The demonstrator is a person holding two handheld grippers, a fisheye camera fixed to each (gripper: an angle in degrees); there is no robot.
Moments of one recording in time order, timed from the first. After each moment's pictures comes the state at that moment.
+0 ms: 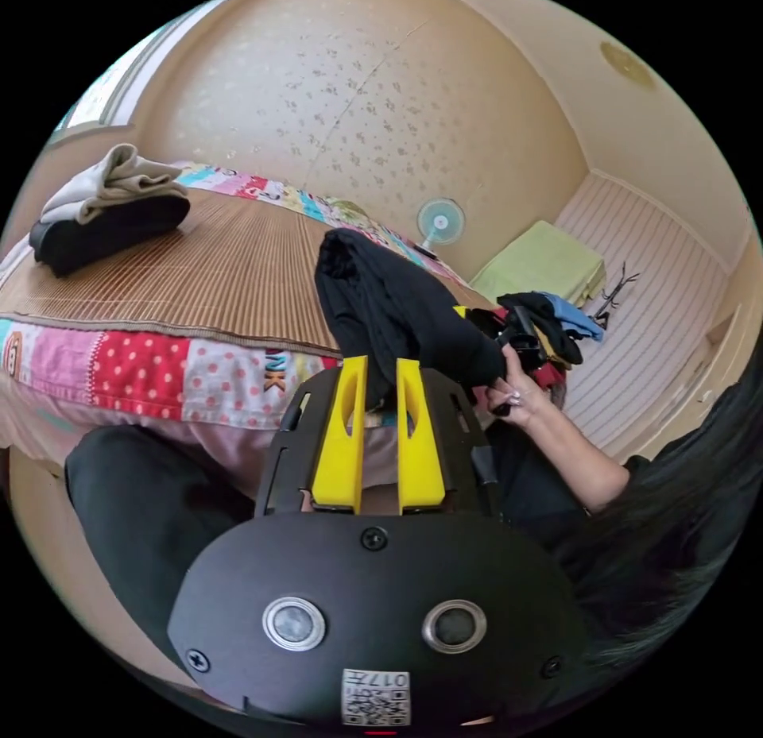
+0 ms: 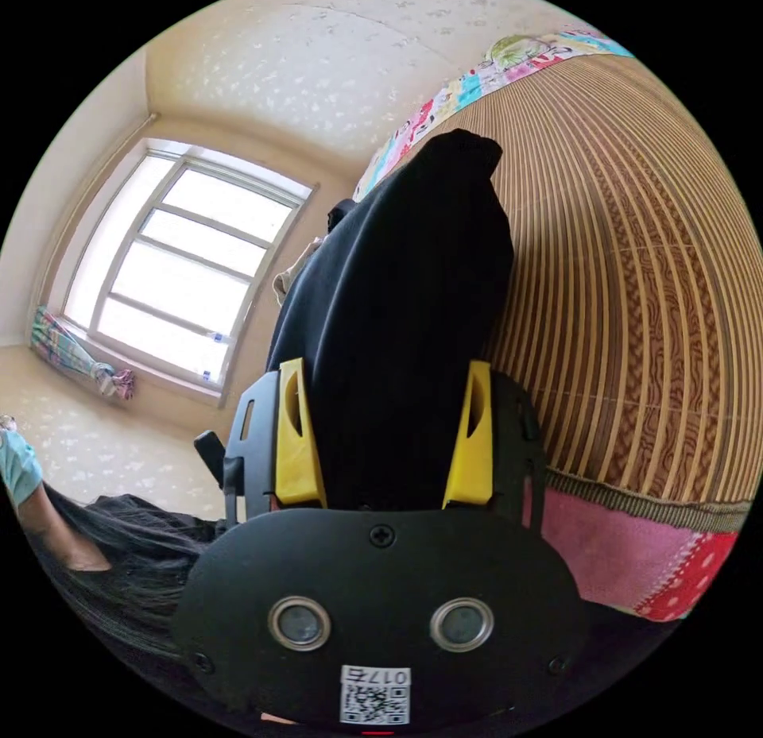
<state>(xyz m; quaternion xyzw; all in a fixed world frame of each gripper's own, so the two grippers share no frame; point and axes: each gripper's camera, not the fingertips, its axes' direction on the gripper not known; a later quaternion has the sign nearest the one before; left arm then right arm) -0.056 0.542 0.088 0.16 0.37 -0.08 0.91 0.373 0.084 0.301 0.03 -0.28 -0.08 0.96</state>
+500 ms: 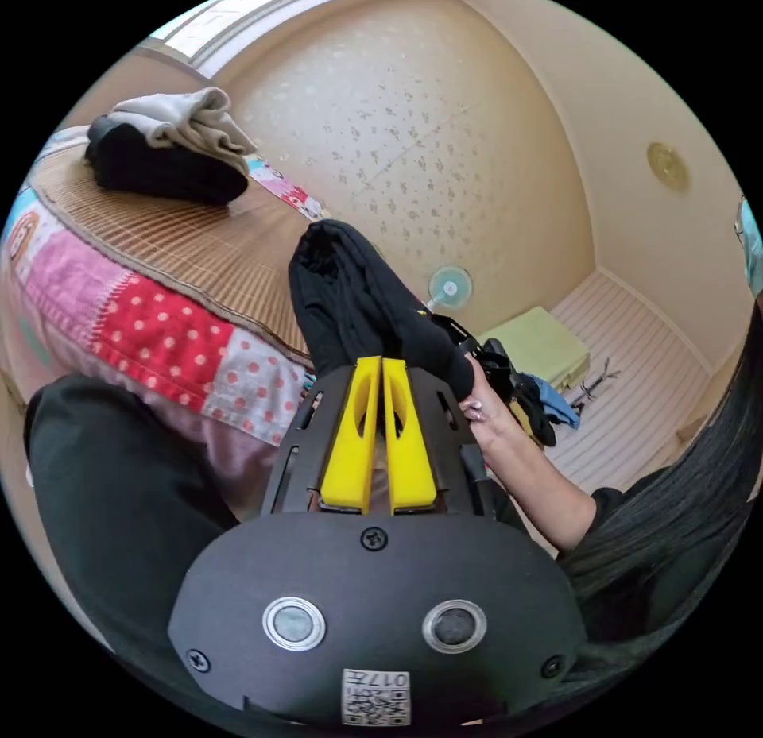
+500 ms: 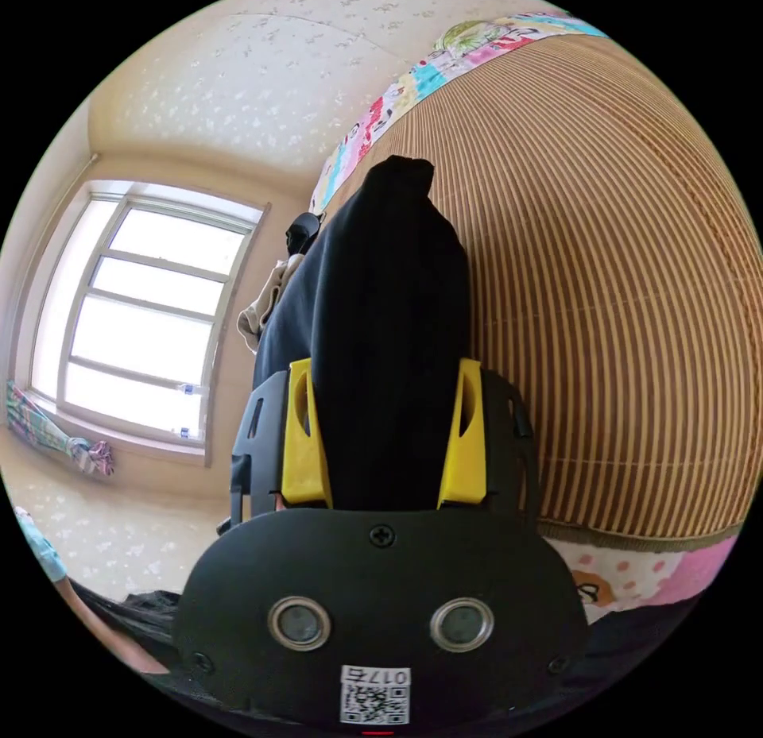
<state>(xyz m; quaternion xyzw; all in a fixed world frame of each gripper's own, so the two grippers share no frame) -0.157 0.549 0.117 0.21 0.39 -0.25 0.86 0.275 0.025 0.357 0.04 -0.24 0.02 0.97</state>
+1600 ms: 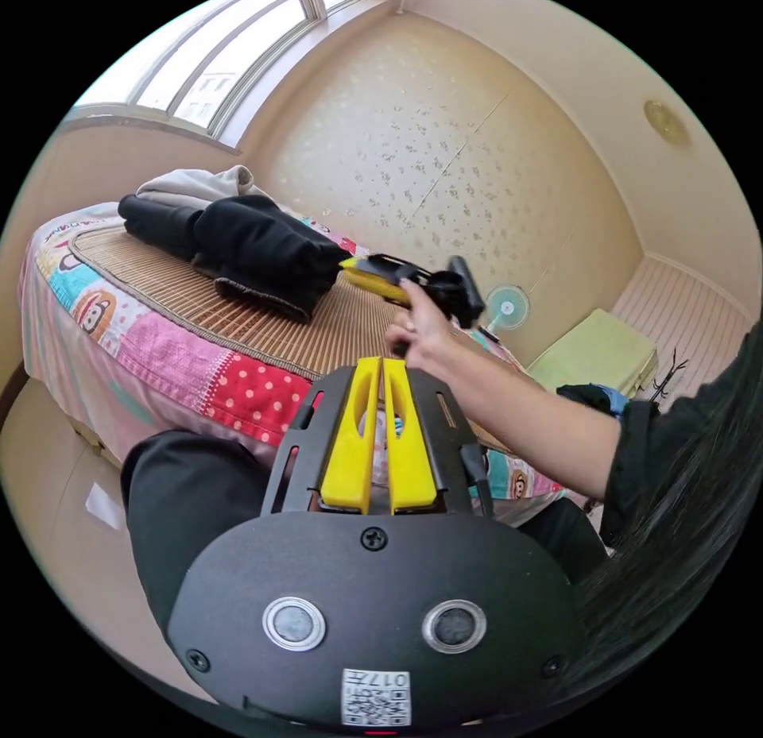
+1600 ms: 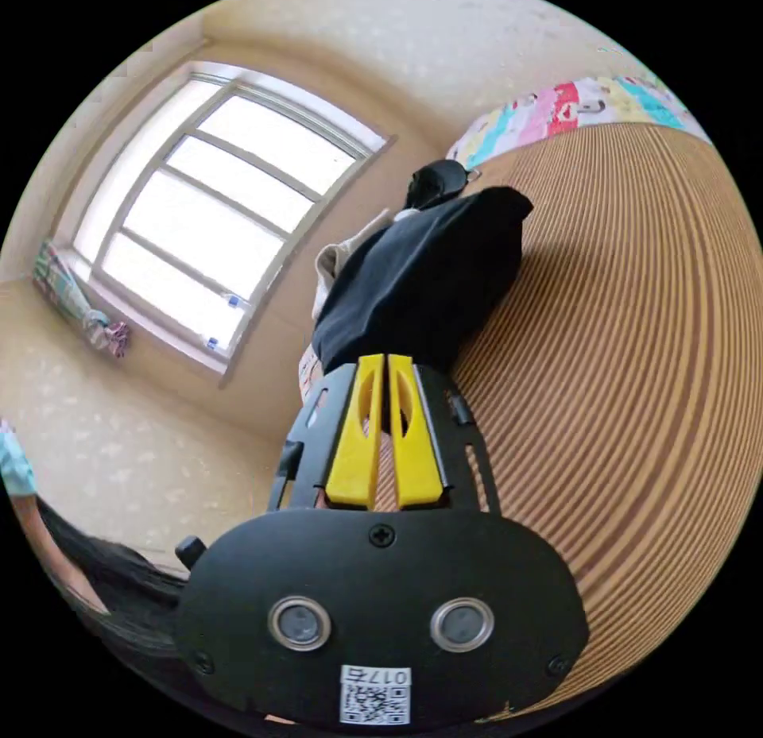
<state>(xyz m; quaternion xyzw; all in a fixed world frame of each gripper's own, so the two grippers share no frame) -0.181 0.539 0.116 0.23 0.27 -0.21 0.91 0.116 0.020 0.435 0.06 -0.31 -0.25 0.92</state>
